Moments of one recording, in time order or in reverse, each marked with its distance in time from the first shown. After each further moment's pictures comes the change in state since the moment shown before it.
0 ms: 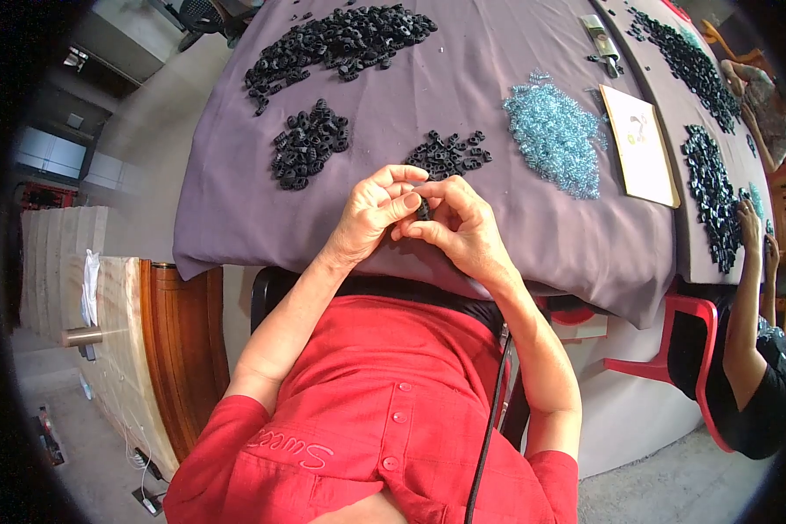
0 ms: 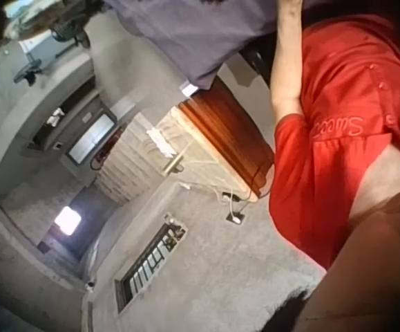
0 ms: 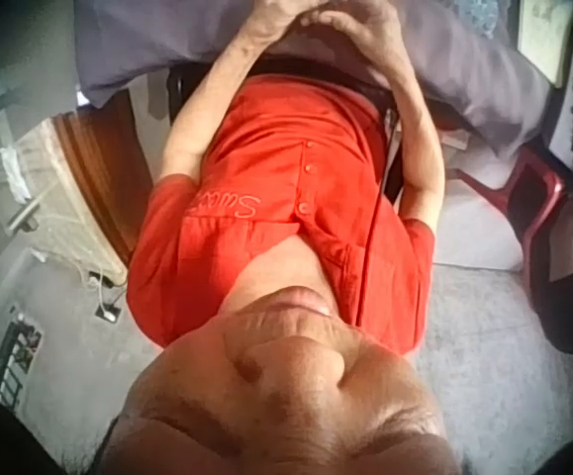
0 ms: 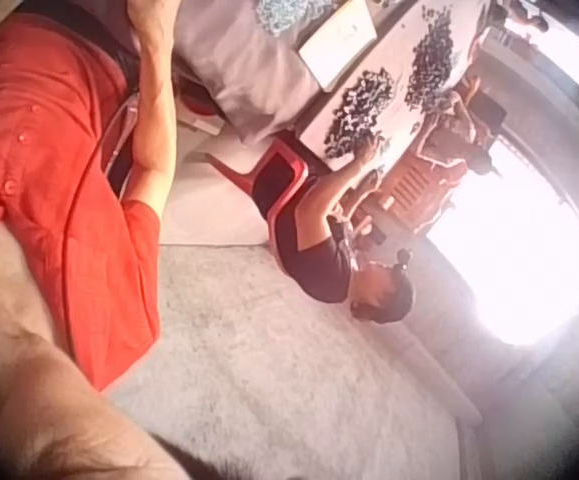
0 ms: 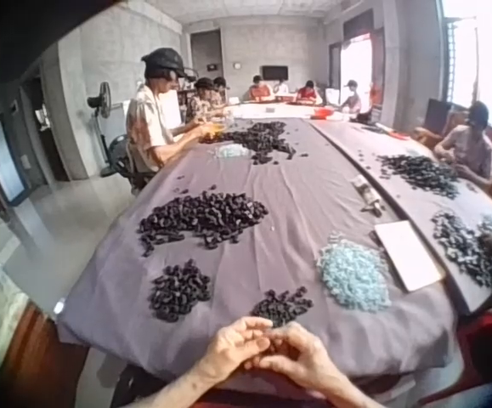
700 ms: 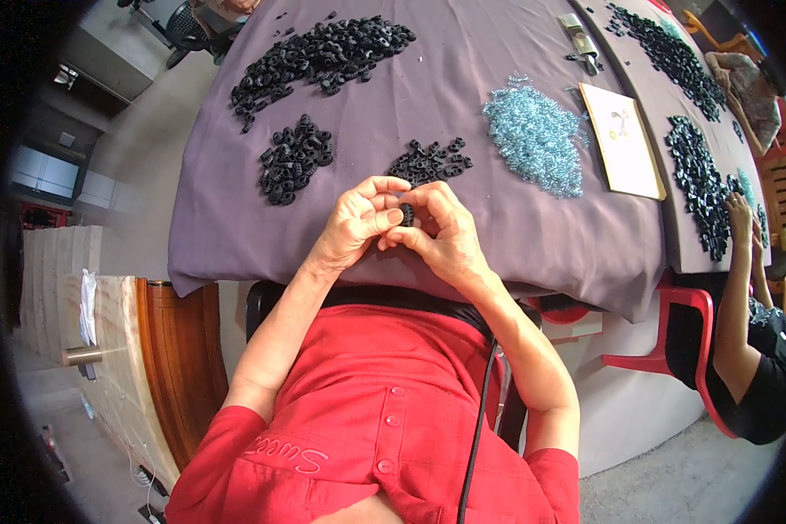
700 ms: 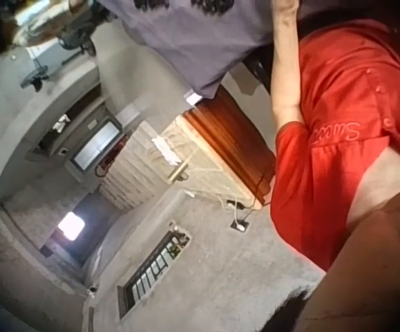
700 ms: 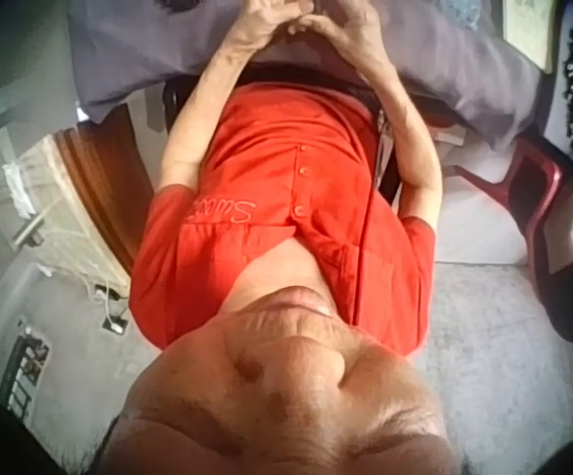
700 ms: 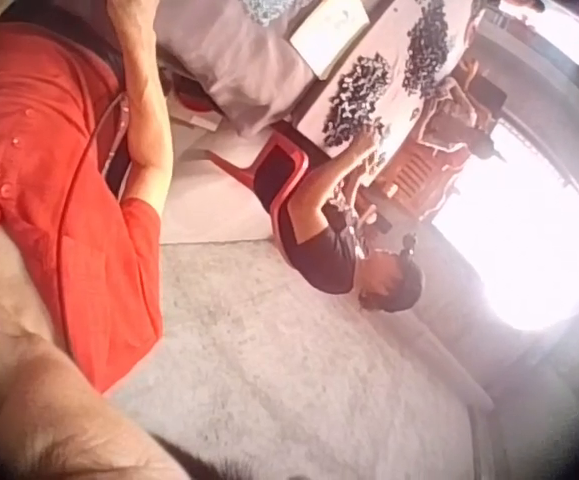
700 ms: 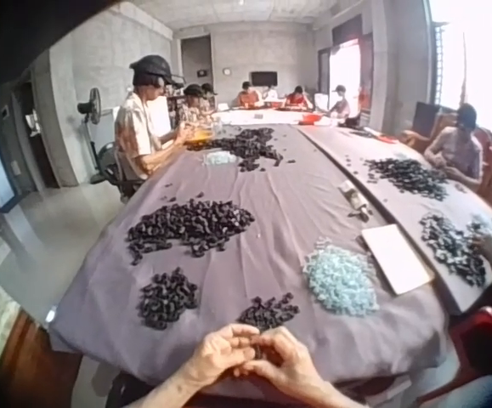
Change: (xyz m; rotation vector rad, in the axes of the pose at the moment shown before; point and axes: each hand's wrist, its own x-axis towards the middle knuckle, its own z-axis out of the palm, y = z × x) left_hand 0.003 0.000 -0.002 -0.073 -0.055 -0.046; right_hand 0.000 -0.005 0.004 -0.171 0.099 -0.126
